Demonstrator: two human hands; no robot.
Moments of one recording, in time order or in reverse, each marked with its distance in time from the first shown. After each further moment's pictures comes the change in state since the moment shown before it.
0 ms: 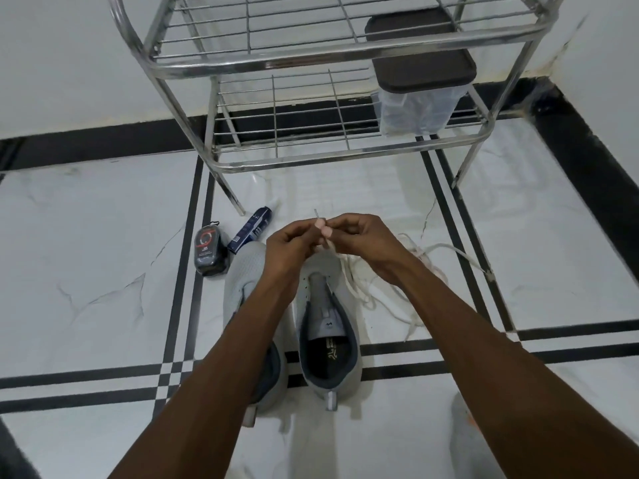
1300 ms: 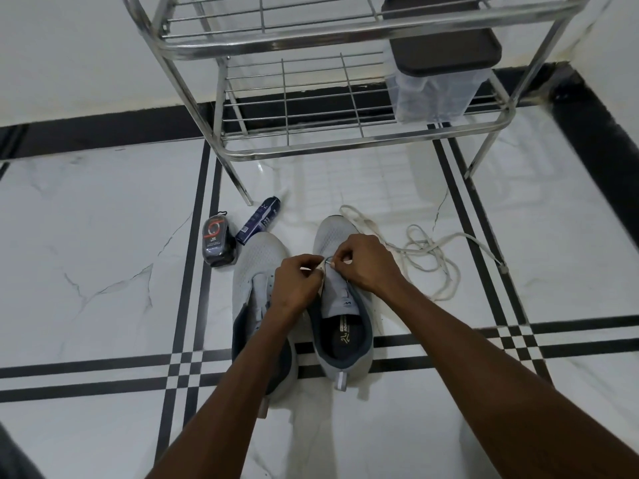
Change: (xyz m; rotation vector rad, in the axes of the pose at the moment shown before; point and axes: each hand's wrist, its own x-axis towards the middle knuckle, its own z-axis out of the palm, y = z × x) left_hand -0.022 -0.048 -0.036 0.749 0.055 0.030; right_hand -0.002 0.047 0.033 -0.895 0.074 -0.045
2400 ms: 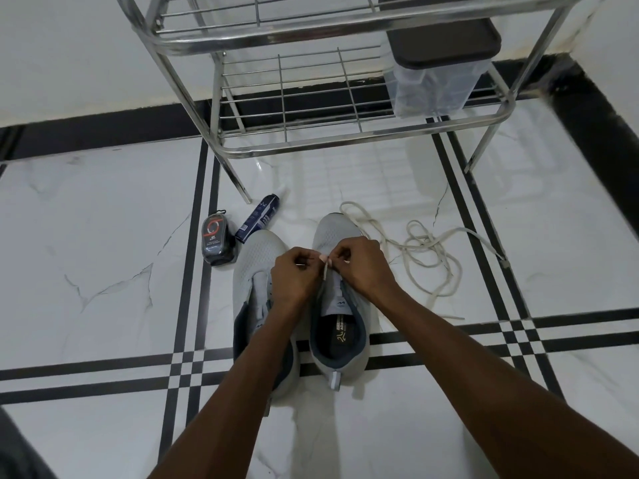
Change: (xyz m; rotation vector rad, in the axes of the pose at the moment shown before) left_hand 0.003 -0.004 0.009 -0.151 0.146 -0.067; right_hand -0.005 0.004 0.026 0.198 0.101 0.084
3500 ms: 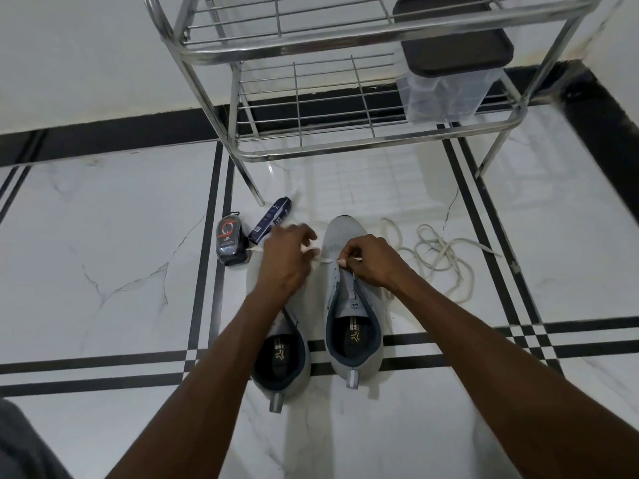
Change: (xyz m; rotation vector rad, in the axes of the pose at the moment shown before) left_hand 0.041 0.014 -0.045 0.599 -0.111 0.452; right_hand 0.014 -0.010 -0.019 -0.108 -0.243 0.013
